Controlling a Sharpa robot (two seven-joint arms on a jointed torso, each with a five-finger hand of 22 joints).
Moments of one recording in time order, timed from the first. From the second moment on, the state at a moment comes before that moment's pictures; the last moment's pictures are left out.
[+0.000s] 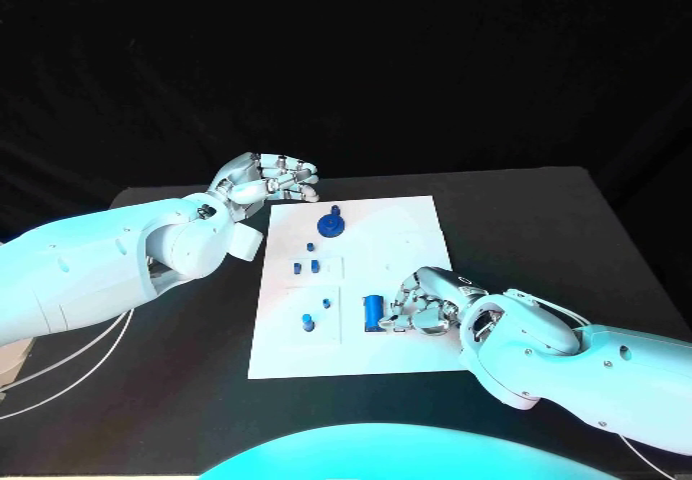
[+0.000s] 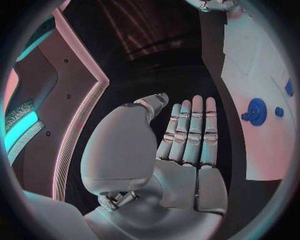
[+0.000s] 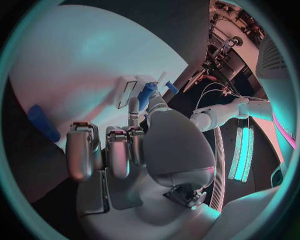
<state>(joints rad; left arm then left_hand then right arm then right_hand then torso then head) 1.17 -0.91 -0.02 1.46 -0.13 -0.14 0.39 1.39 -0.21 0.51 0.15 0.20 0.89 0.21 0.28 0.31 1.07 0.16 0.17 0.09 0.98 0.11 0.41 0.42 0.17 0.86 0.24 0.32 0.25 1.04 -0.84 -0.15 1.83 -1.41 -0.43 -0.49 1.28 -0.09 -0.04 0.29 0.06 1.03 0.05 0.56 0.42 1.47 -0.02 1.50 1.31 1.47 -0.08 1.57 1.31 0.04 1.47 0.03 1.40 1.31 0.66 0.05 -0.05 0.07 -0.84</state>
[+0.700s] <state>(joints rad) 1.17 -0.91 -0.02 1.46 -0.13 -0.14 0.39 1.39 -0.21 0.51 0.15 0.20 0.89 0.21 0.28 0.31 1.07 0.16 0.17 0.09 0.98 0.11 0.41 0.42 0.17 0.86 0.24 0.32 0.25 1.05 -0.89 -0.14 1.86 -1.39 -0.48 -0.47 1.27 -0.10 -0.02 0.29 0.06 0.99 0.07 0.52 0.40 1.47 -0.02 1.50 1.31 1.47 -0.08 1.57 1.31 0.04 1.47 0.03 1.39 1.31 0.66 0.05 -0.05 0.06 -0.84</state>
